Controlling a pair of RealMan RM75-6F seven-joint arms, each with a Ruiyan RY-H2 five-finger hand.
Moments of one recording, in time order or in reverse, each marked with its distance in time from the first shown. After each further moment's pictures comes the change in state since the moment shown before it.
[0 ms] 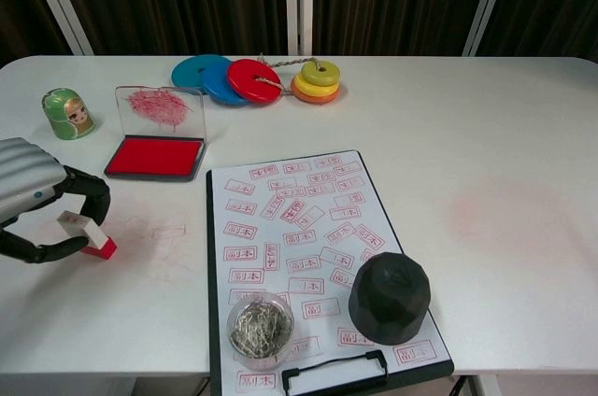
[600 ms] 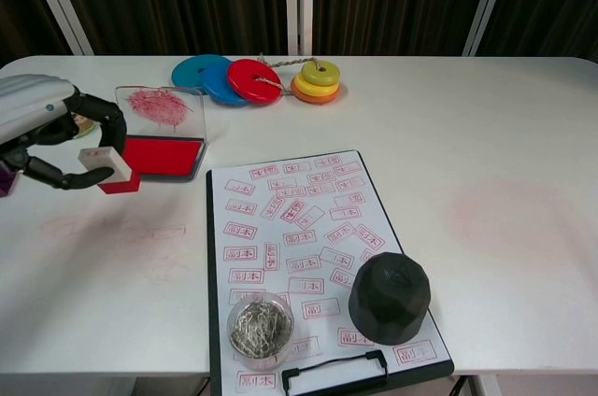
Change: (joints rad) left arm -0.103 0.030 -0.123 -0.059 -0.102 -0.066 -0.247; right arm 0.003 0.005 0.000 -0.017 0.002 -0.005 -0.015
